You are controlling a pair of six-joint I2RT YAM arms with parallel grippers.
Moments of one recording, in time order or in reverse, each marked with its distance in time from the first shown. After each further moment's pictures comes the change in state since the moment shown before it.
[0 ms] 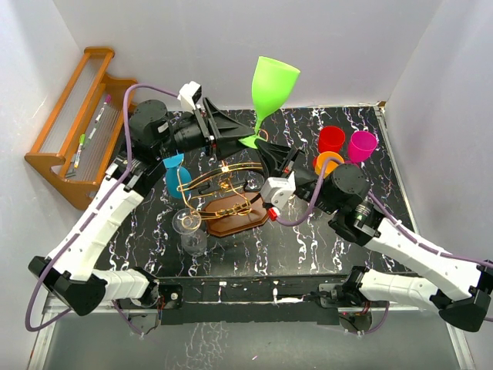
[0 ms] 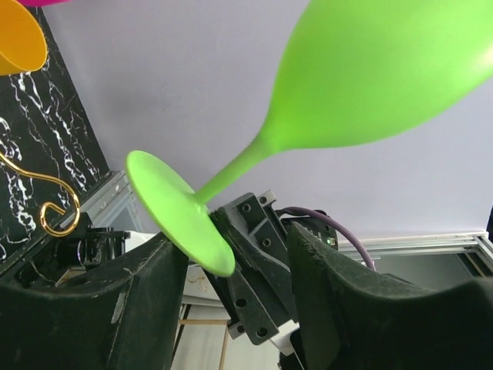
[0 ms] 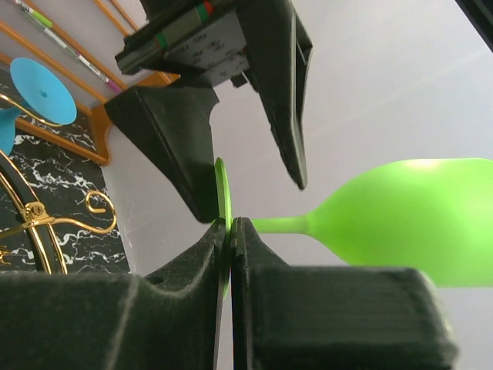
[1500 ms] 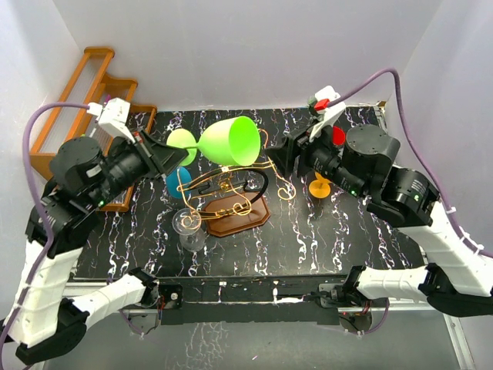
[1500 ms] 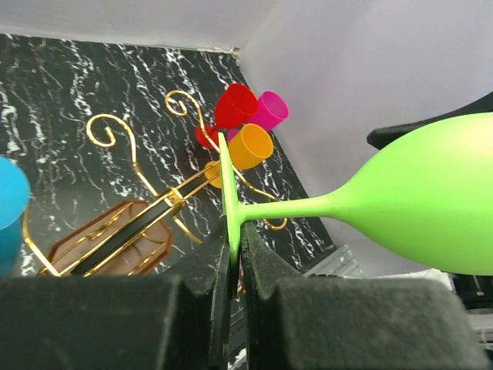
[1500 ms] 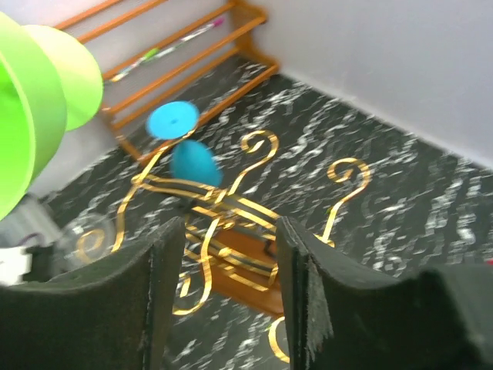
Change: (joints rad) left arm -0.005 -0.283 0.153 -0.552 -0.510 0.716; right arm 0.034 0.161 0.676 -0.866 0.385 1.207
